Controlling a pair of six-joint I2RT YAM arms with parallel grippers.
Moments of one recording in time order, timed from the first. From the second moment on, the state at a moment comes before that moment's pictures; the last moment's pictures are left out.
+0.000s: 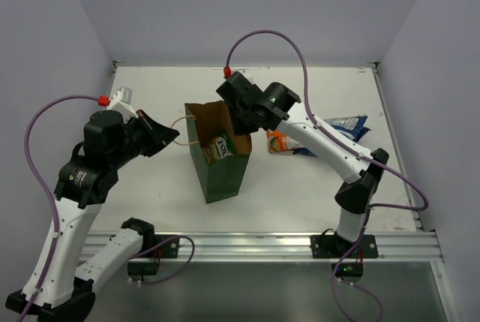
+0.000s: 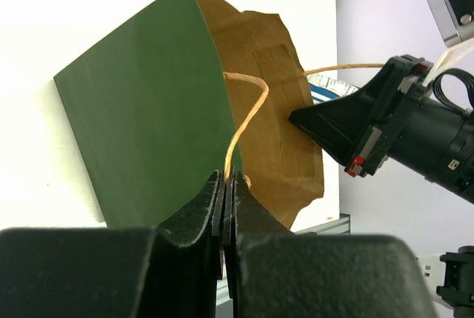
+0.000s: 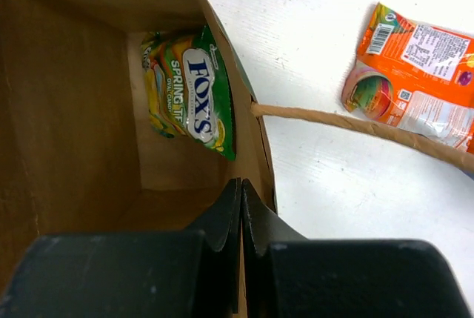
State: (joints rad) left arm -0.31 0.80 1.20 -0.86 0.15 -0.83; right arm 0.94 1.84 2.08 -1.23 0.33 0.56
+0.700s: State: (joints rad) left arm -0.31 0.81 1.21 -0.85 0.23 -0.82; right arm 0.95 1.84 2.09 -1.19 0.31 0.47
